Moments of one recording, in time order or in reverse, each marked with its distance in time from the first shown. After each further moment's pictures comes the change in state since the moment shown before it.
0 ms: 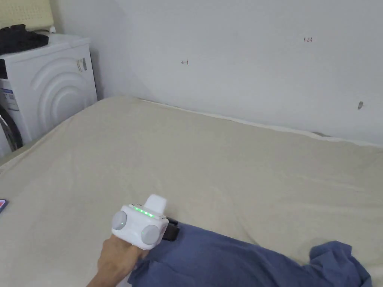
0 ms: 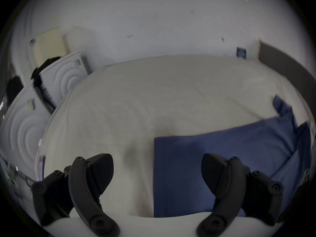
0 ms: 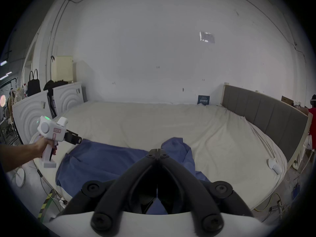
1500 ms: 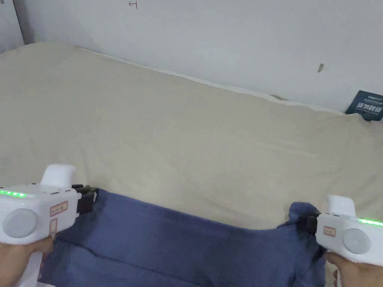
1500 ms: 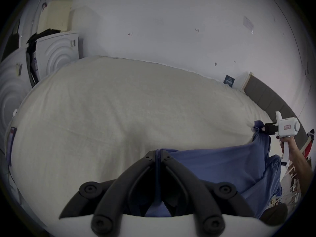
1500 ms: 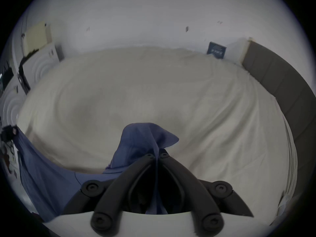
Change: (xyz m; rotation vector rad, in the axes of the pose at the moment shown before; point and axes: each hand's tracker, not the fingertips) left arm -0.008 -0.008 0.044 0.142 -0.219 0.327; right arm 0.133 0.022 -0.310 -0.394 0.022 0.021
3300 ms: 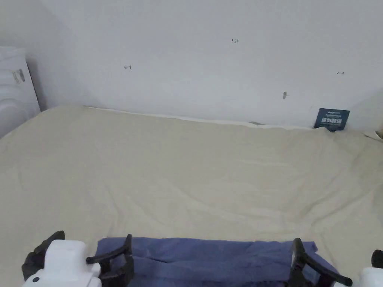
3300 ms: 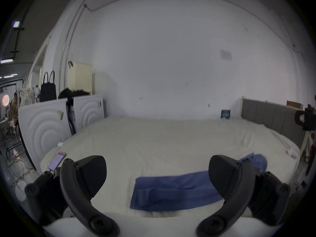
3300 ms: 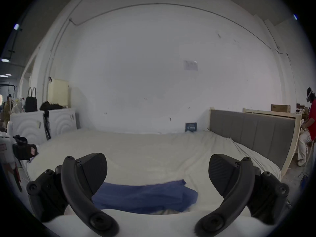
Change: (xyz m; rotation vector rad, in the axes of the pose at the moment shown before) left arm 0.126 -0.107 0.270 0.561 0.155 -0.166; right arm -0.107 -0.151 0.366 0.727 -0.088 -0.070
